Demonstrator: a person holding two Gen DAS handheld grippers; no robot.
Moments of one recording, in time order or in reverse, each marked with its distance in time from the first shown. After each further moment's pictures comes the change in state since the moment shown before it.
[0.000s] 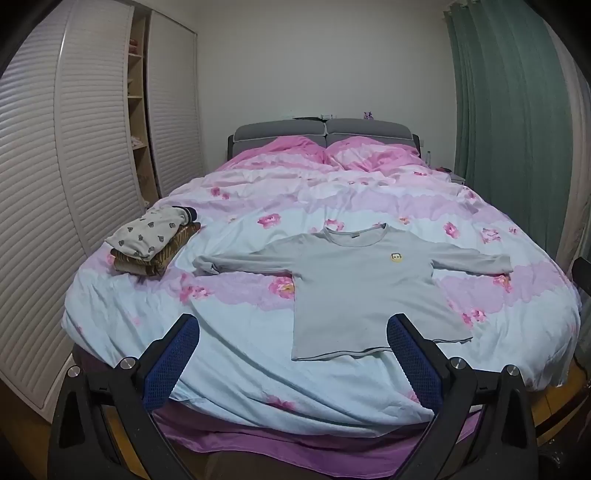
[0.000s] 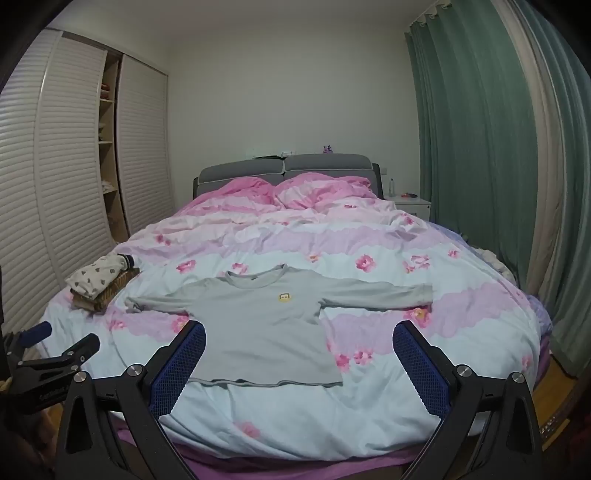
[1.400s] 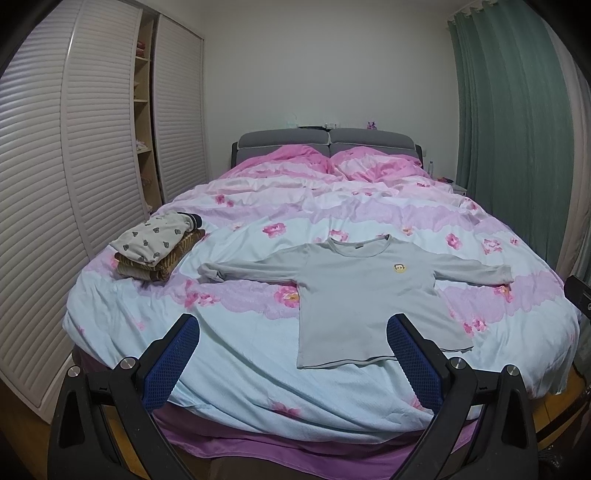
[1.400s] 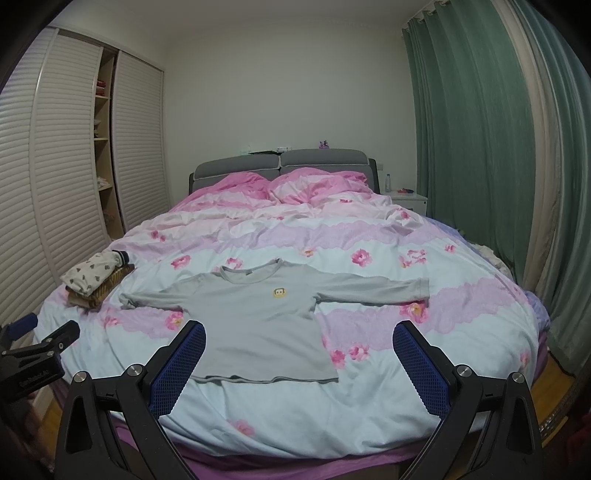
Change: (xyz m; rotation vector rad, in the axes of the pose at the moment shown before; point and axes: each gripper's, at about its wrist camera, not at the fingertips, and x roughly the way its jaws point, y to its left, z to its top) left arm -0.006 0.006 0.007 -0.012 -0.045 0.013; right arm 0.007 -0.004 -0.008 0.003 0.016 -0.010
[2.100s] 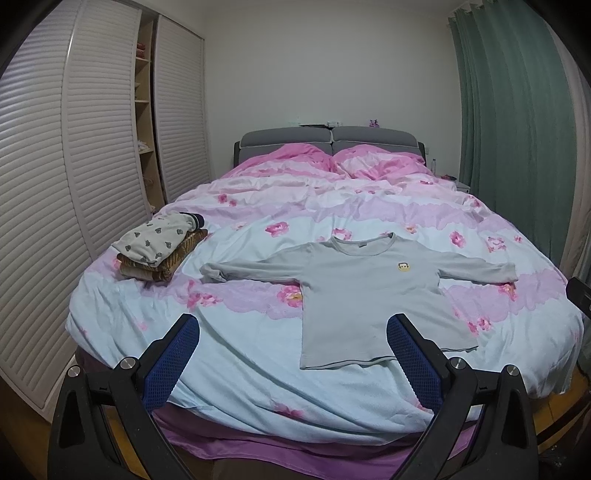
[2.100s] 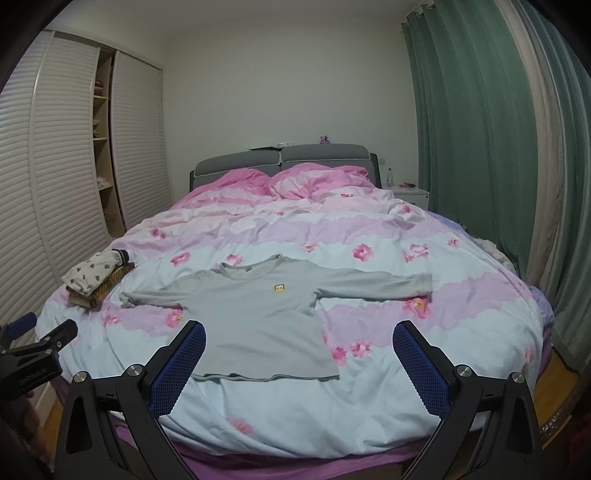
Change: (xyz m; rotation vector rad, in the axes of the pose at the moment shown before) left arm 0.002 0.003 0.006 0.002 0.003 0.014; right arm 0.008 -0.002 -0.004 0.010 0.019 0.008
